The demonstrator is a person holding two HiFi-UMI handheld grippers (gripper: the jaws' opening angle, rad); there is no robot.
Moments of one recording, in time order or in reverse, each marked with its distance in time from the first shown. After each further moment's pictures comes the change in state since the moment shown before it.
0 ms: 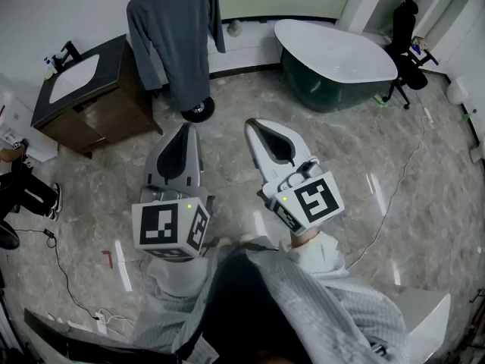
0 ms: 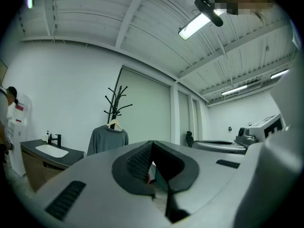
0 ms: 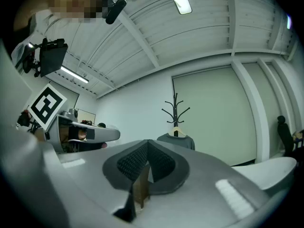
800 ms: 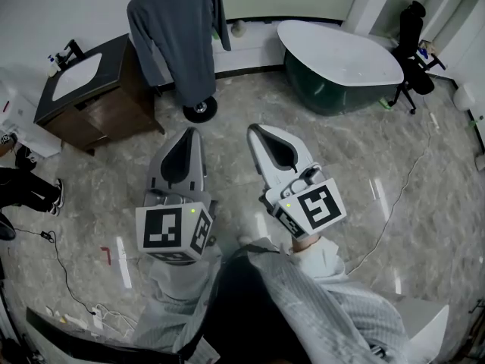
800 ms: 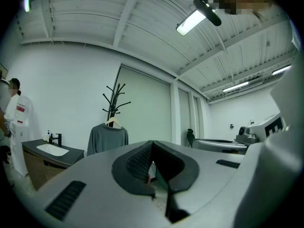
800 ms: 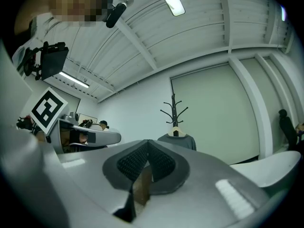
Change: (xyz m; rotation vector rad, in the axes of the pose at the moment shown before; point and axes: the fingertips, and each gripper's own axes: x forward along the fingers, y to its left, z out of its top) left arm 0.013 -0.032 -0.022 0.016 0.019 0.023; right arm -0.024 -0.028 -0.012 0.043 -0.020 0.027
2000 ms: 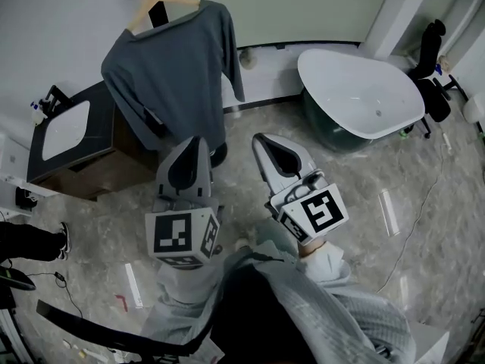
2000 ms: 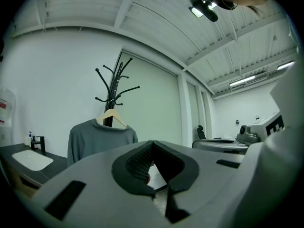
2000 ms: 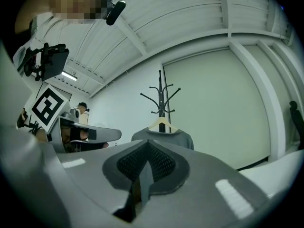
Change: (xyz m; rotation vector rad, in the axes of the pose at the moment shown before) left arm 0.372 0.191 -0.010 0.018 0.029 -0.009; right arm 0.341 -0.230 -0.069 0.008 0.037 -0.022
